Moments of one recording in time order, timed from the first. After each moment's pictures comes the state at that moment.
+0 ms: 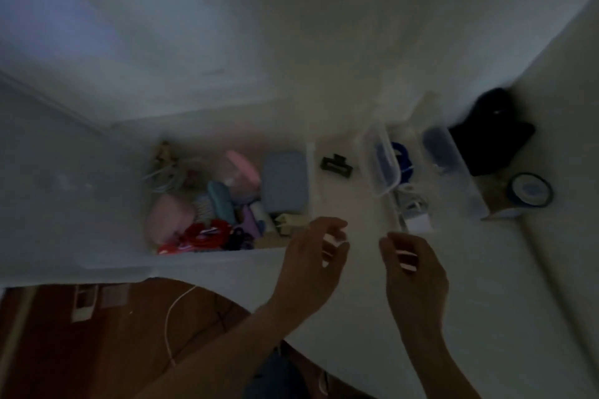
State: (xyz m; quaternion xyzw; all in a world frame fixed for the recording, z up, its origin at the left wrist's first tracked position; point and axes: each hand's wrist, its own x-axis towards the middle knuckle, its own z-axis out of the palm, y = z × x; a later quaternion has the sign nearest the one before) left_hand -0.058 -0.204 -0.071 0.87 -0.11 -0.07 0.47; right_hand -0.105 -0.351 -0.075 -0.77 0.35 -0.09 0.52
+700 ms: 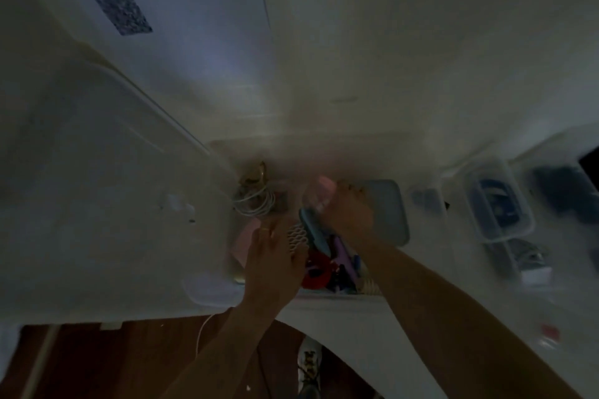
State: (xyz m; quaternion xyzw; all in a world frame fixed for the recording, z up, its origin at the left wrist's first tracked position) left_hand 0.038 0.039 -0.108 0.97 -0.01 -0.03 0.26; right_hand 0.132 -0.118 -0.154 -0.96 0.07 0.04 0.25
